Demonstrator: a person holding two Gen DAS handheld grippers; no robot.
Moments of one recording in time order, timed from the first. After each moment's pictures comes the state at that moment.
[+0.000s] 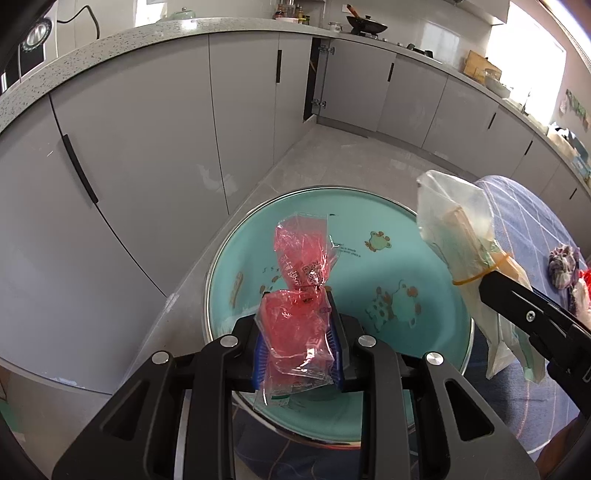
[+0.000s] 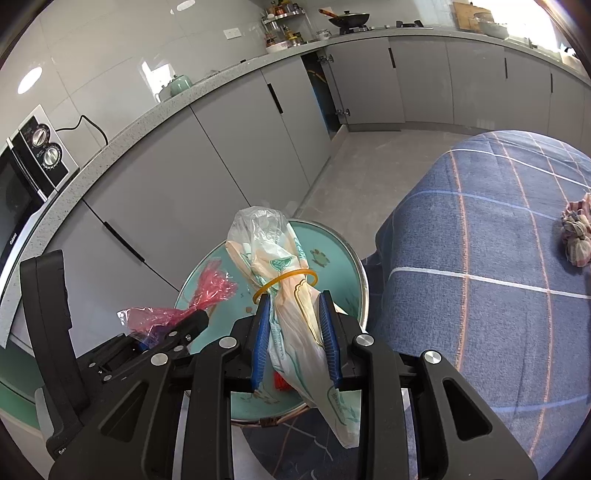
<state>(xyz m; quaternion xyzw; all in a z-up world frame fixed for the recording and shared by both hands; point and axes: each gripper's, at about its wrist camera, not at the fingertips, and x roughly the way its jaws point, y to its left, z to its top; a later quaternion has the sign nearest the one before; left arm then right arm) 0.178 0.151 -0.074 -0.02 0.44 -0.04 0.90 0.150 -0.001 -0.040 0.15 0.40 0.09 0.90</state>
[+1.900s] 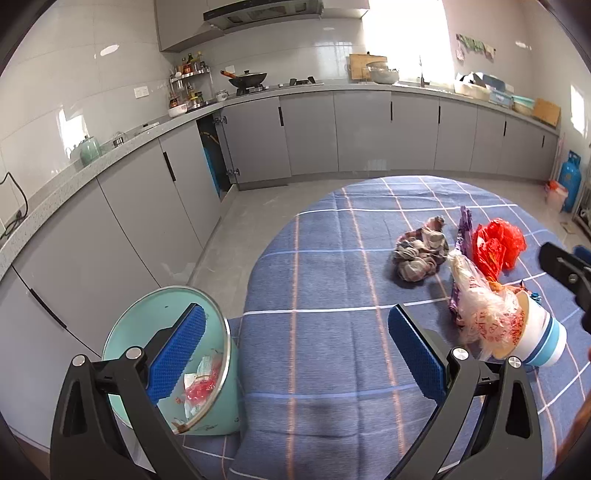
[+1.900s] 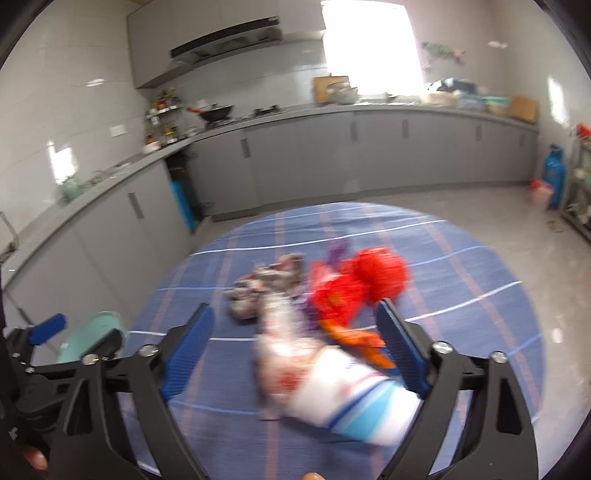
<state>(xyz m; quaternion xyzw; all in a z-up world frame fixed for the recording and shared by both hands) 0.097 -0.081 0.004 0.13 0.32 -0.16 0.92 -0.017 -0.242 0.016 0.13 0.26 -0.19 0.94</state>
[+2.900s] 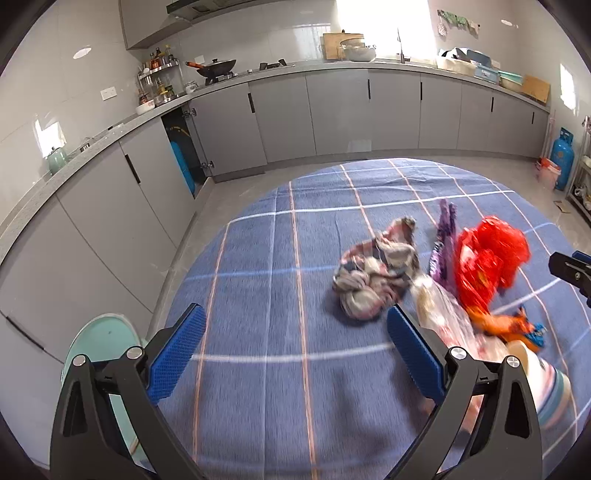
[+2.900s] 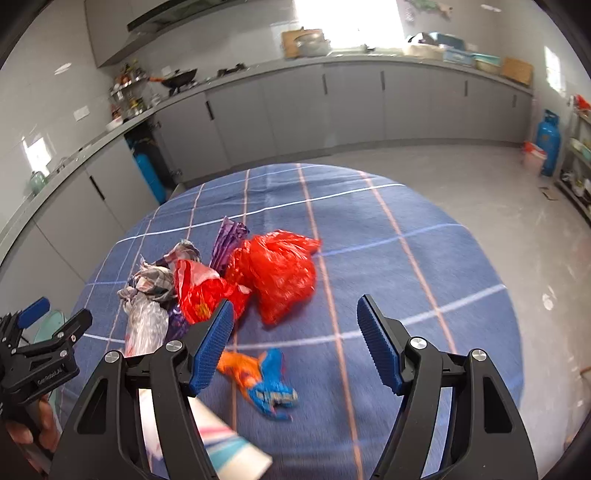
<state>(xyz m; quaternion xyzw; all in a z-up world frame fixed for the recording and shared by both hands) 0.145 -0.176 -0.023 0.16 0.34 -0.18 0.91 0.021 -0.377 -0.028 0.17 0.35 -0.18 0.90</state>
